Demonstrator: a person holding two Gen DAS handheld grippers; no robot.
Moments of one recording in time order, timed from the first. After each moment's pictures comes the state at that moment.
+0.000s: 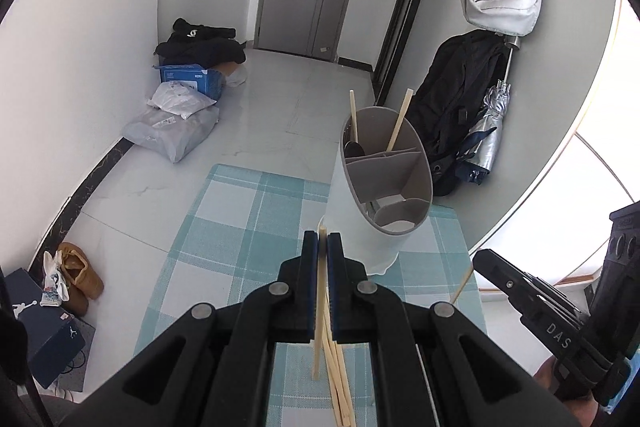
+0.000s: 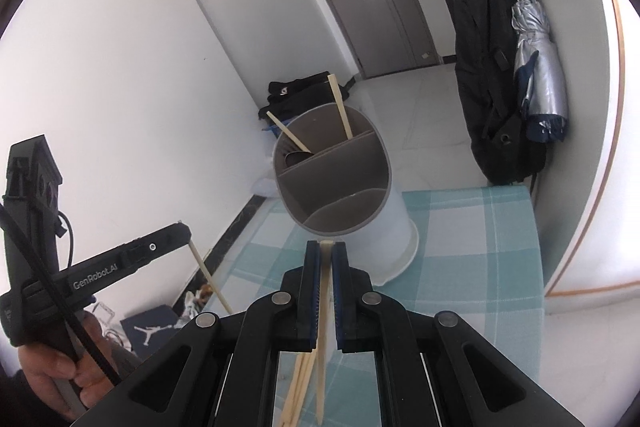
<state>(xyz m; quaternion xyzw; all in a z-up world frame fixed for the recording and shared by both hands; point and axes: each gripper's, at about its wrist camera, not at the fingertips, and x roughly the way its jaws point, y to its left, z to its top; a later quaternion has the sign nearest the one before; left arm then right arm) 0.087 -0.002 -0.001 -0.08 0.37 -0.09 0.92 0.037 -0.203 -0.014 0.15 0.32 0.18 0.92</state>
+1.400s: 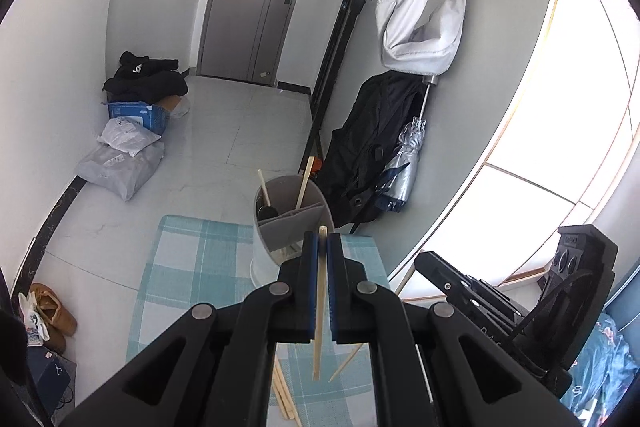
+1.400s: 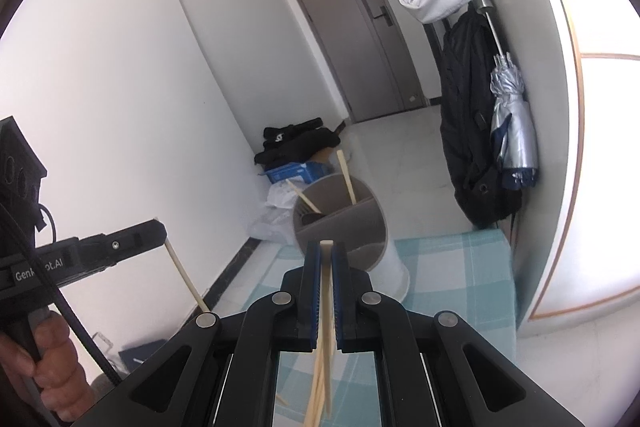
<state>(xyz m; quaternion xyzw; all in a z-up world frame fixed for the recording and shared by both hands) 0.070 -0.015 0.090 -0.09 0.33 -0.20 0.92 0.003 -0.211 0.053 0.15 0.24 0.15 0.95</state>
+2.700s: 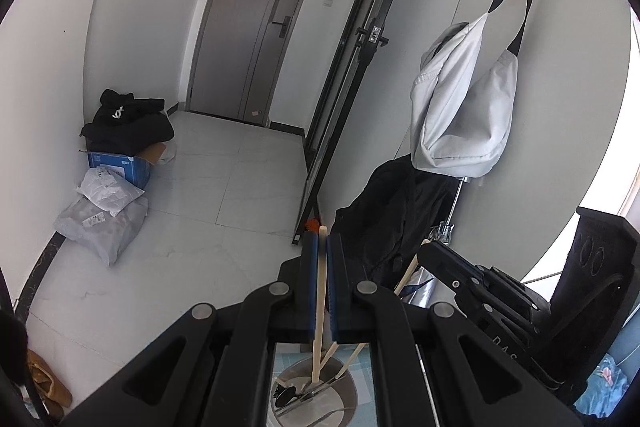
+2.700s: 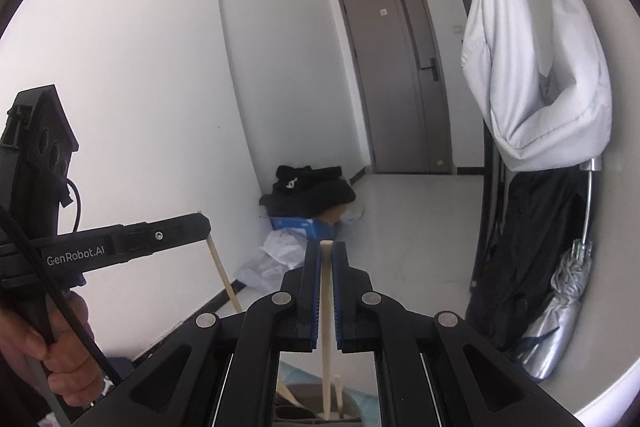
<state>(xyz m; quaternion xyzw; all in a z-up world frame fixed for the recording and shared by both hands) 0.227 -0.002 0.130 -0.12 0.27 -0.21 0.93 0.189 -0.183 0.159 0.05 0.17 0.18 0.97</state>
